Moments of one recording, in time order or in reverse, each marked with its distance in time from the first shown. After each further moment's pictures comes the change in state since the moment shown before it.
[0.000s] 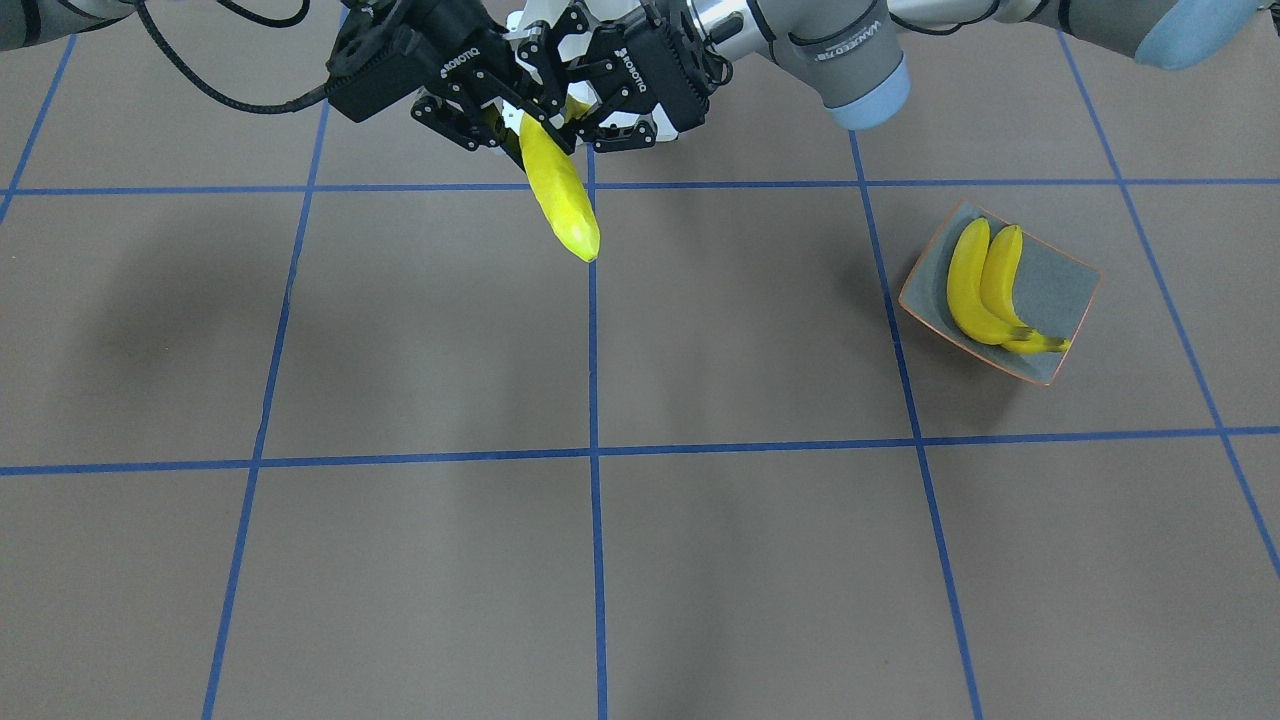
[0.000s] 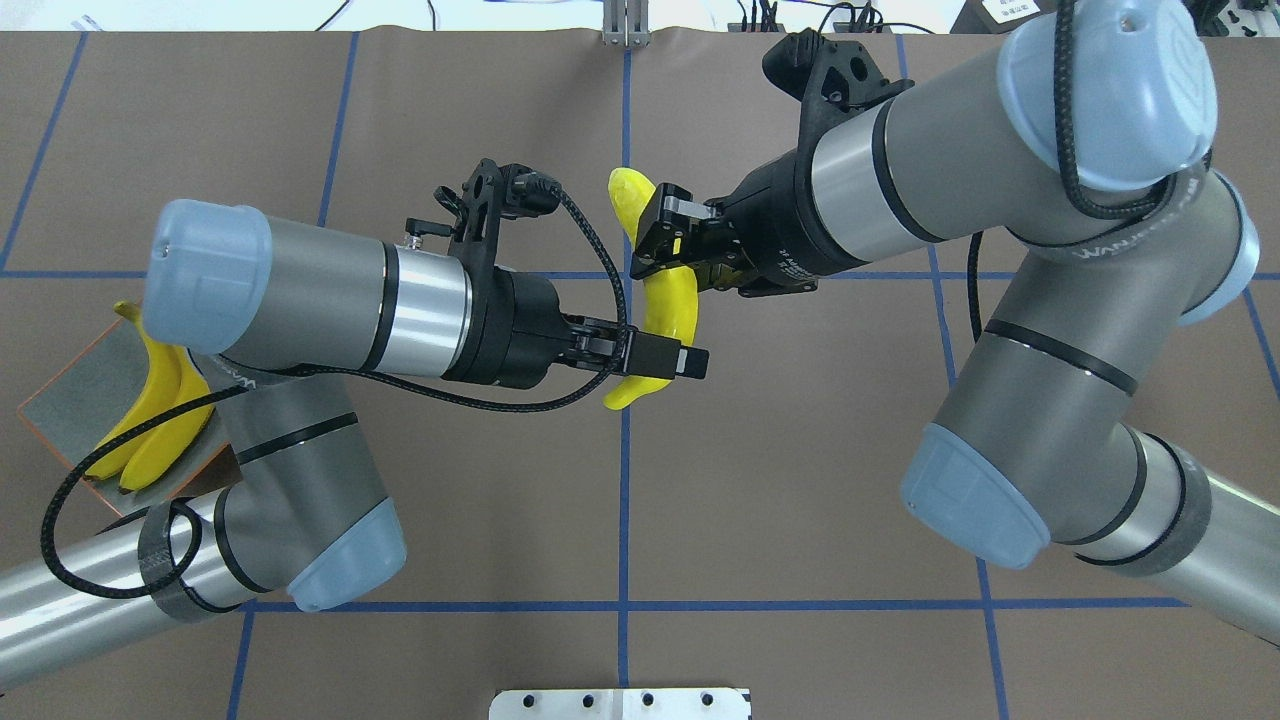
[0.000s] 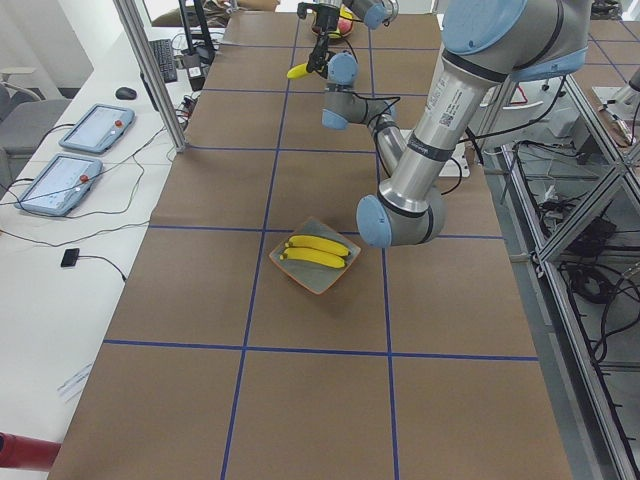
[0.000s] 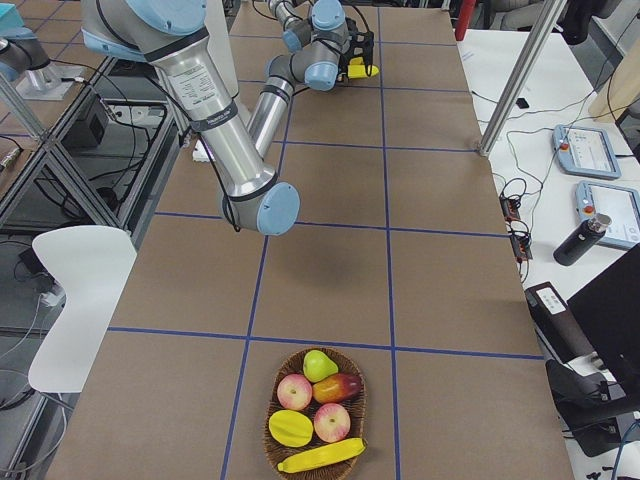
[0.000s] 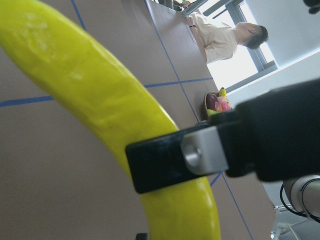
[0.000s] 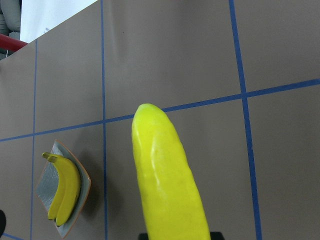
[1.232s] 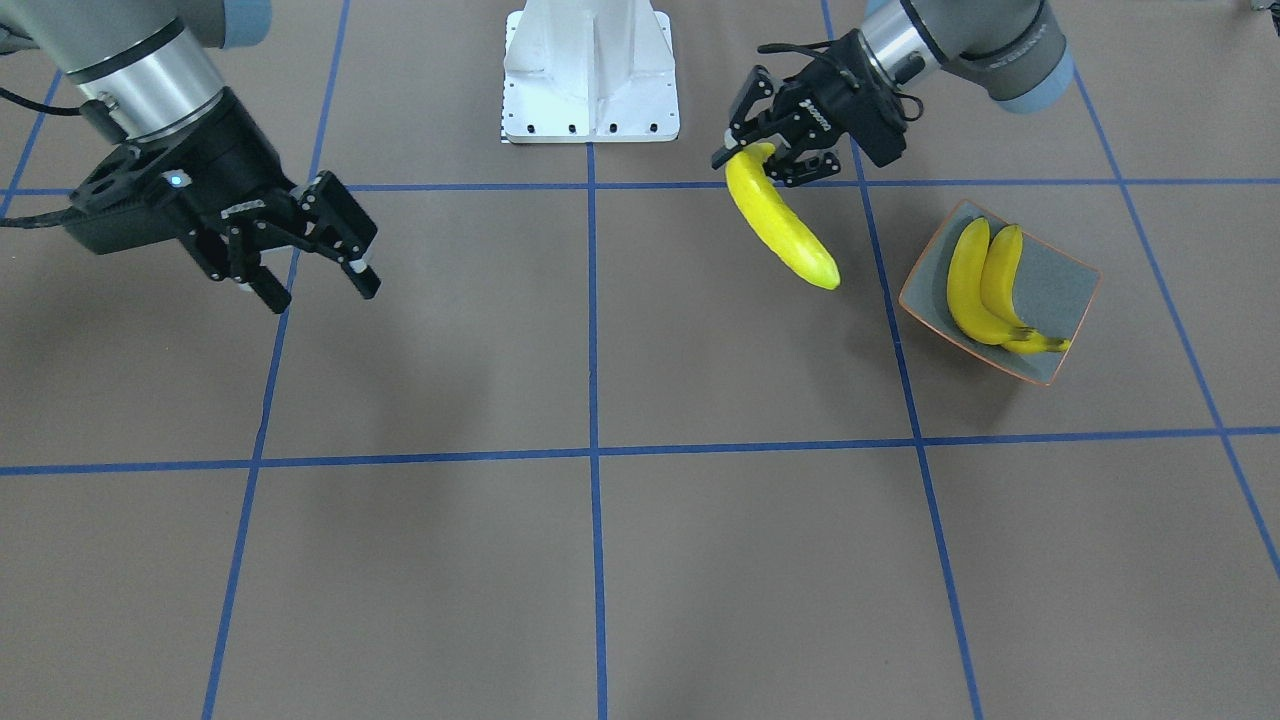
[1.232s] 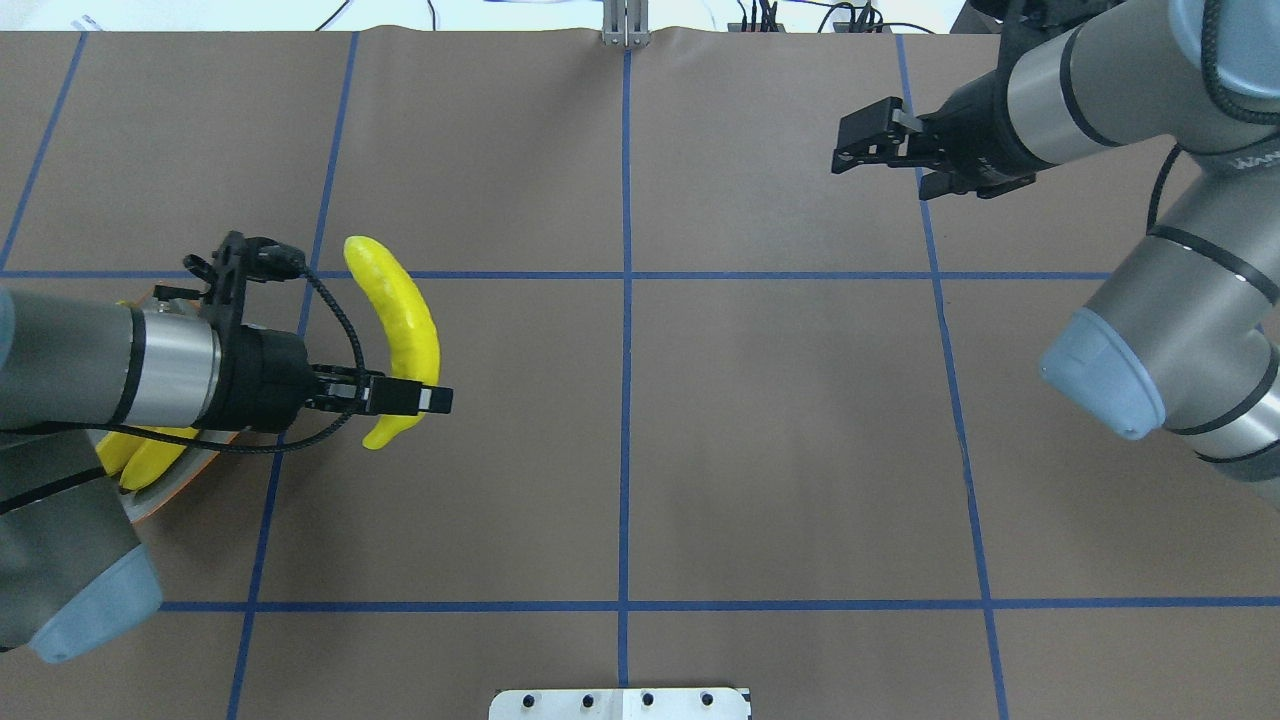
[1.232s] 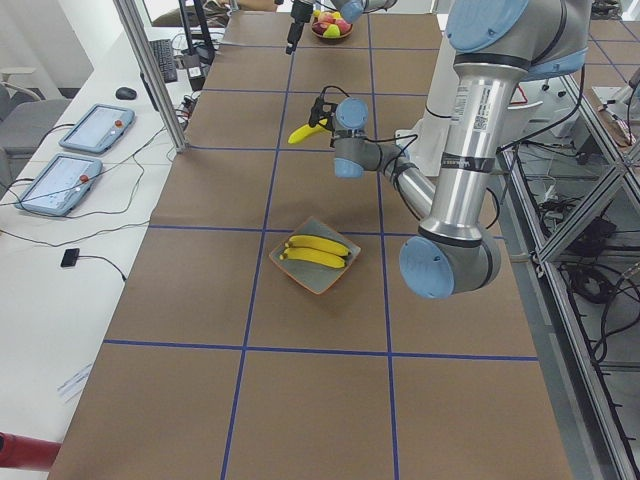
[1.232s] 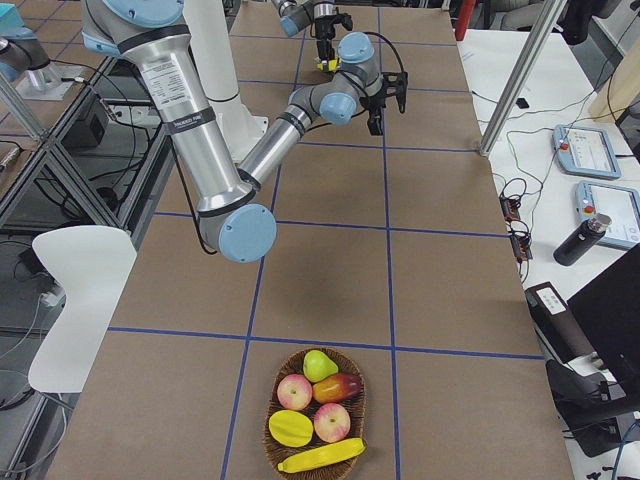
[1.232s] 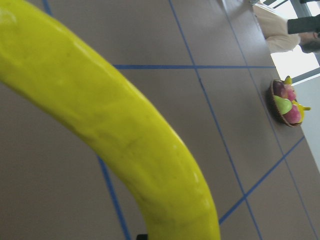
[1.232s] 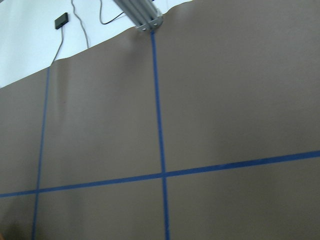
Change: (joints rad) left arm -0.078 0.467 -0.179 0.008 -0.007 0.009; right arm 0.235 -0.221 -0.083 -0.019 -0.003 -0.290
